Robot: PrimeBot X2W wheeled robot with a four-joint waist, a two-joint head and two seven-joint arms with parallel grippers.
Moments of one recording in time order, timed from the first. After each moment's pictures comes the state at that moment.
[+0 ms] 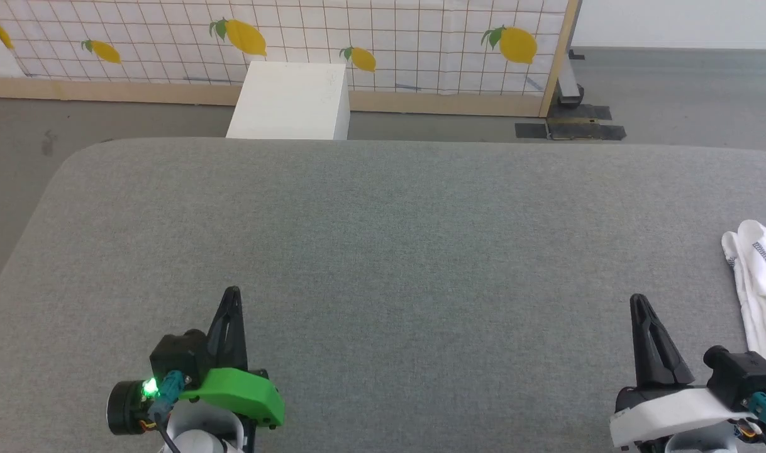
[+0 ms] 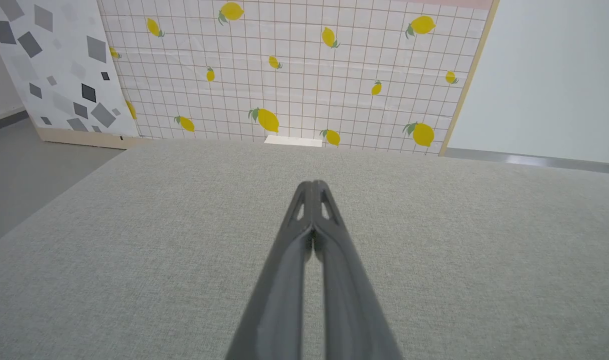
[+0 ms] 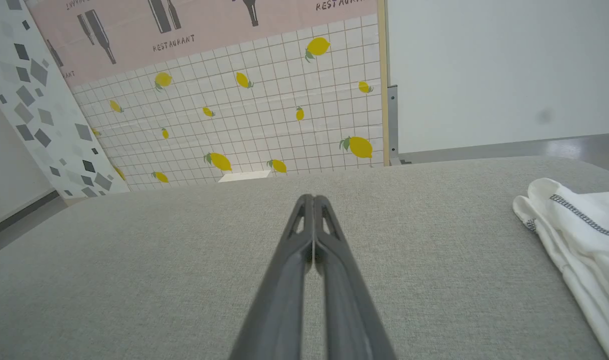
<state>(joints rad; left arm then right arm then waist) -0.06 0.06 -0.07 0.19 -0.15 0.03 -0.23 0.05 -0.05 -0.06 0.11 0.22 0.13 -0.22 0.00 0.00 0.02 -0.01</state>
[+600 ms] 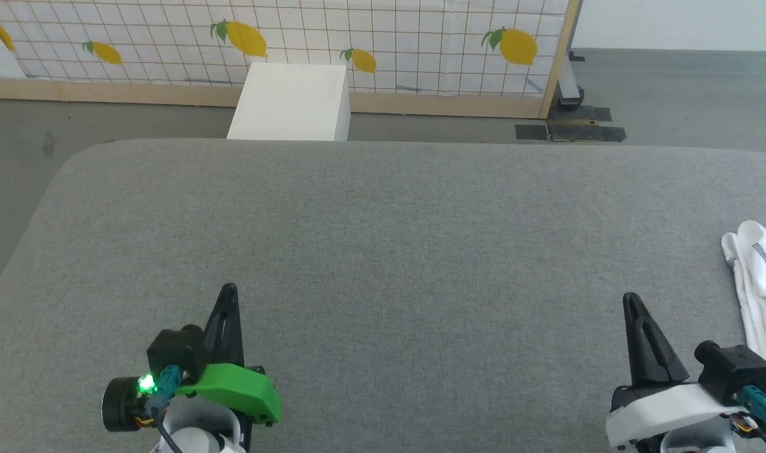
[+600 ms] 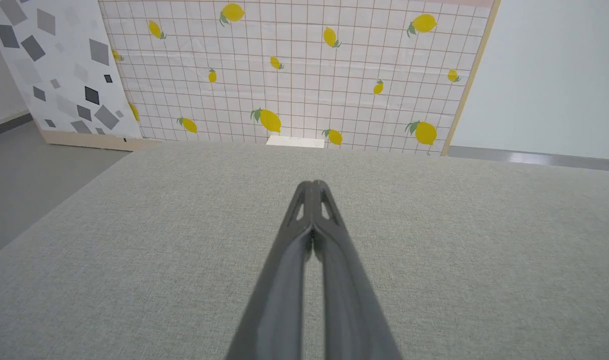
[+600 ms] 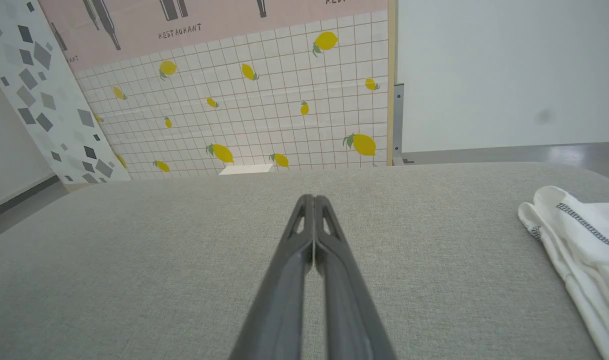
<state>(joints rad) -0.06 0.06 -0.06 0.16 -0.13 0.03 -0.19 0.05 -0.05 -0.05 0.09 0.18 0.13 -0.19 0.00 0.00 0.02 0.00</state>
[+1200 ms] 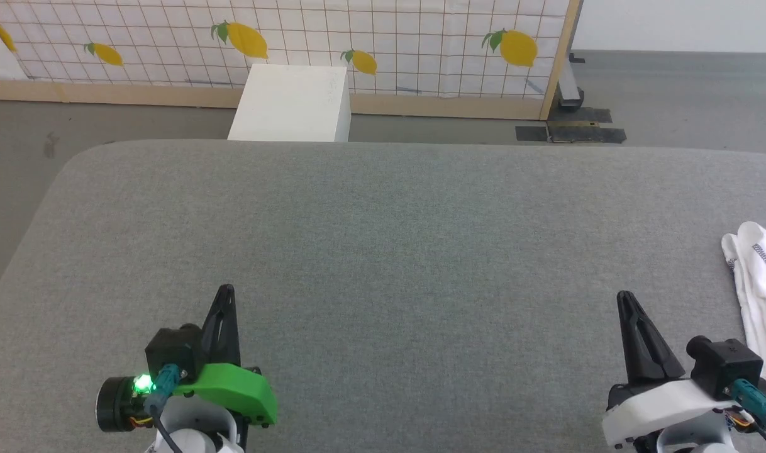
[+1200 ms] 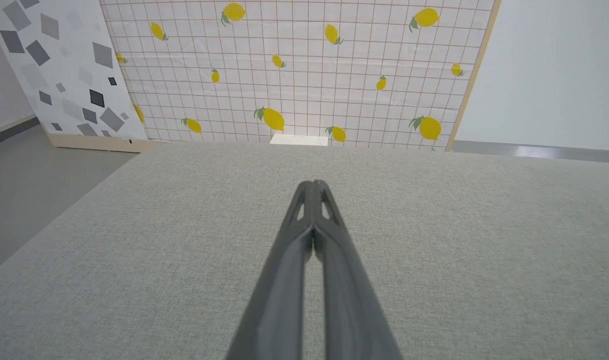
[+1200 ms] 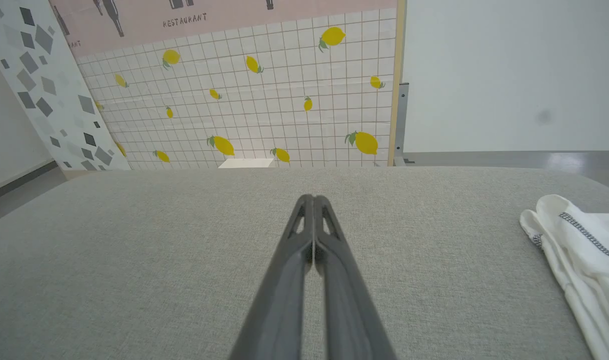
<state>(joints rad) -0.05 0.06 -0.05 0.13 -0.10 0.02 -0.15 0.04 -0.05 -0.04 0.08 0.15 0.13 -0.15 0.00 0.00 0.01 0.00</state>
